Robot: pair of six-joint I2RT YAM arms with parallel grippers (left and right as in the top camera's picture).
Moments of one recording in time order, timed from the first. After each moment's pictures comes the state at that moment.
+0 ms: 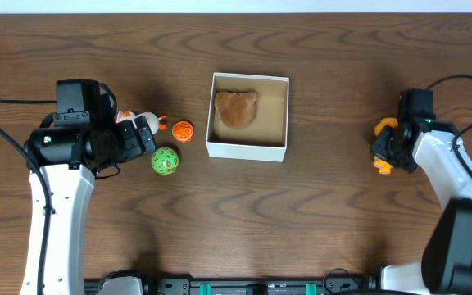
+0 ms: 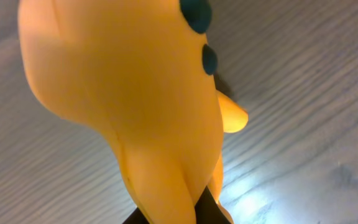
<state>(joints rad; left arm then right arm) 0.08 1.29 1.22 -1.12 0.12 -0.30 -0.12 1.62 1.00 -0.71 0.11 0.50</state>
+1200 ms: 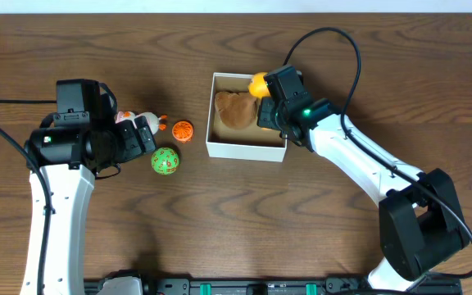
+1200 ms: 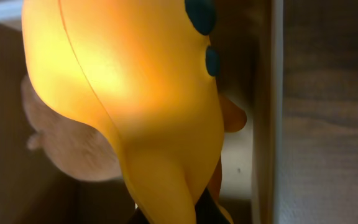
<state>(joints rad) 0.08 1.29 1.22 -1.12 0.12 -0.30 0.52 1.81 1.28 -0.47 0.05 0.67</state>
